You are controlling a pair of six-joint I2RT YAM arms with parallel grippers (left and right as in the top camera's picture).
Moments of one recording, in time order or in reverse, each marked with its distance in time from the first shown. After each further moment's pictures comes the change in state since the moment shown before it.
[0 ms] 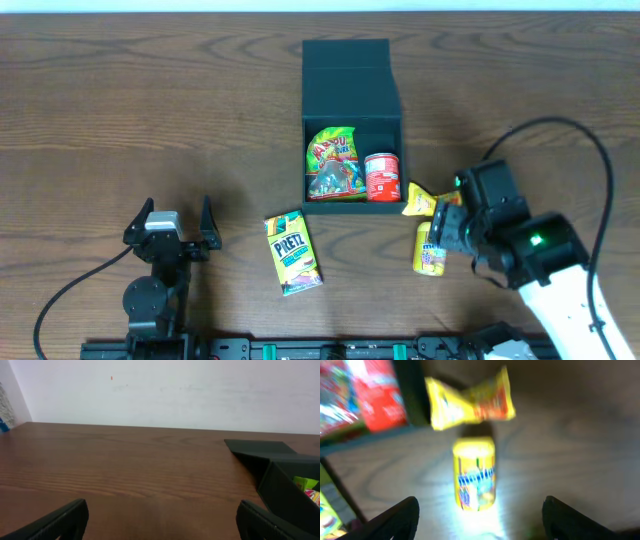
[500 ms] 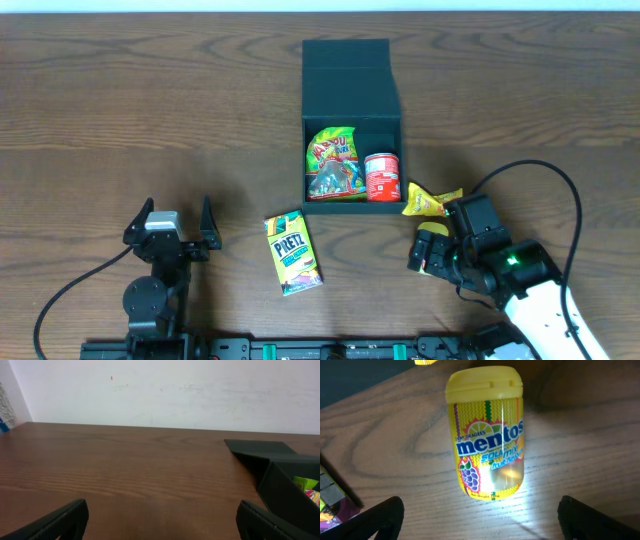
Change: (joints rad) left arm 0.000 0.000 0.000 0.000 0.000 0.000; right arm 0.000 -0.068 -0.288 0.181 -0.183 0.070
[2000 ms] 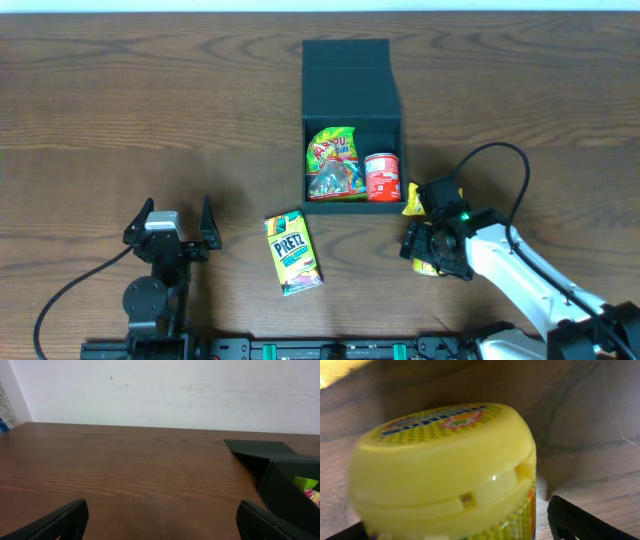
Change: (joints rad) left arm 0.000 0.000 0.000 0.000 0.000 0.000; right arm -0.002 0.425 -0.034 0.249 0.079 0.034
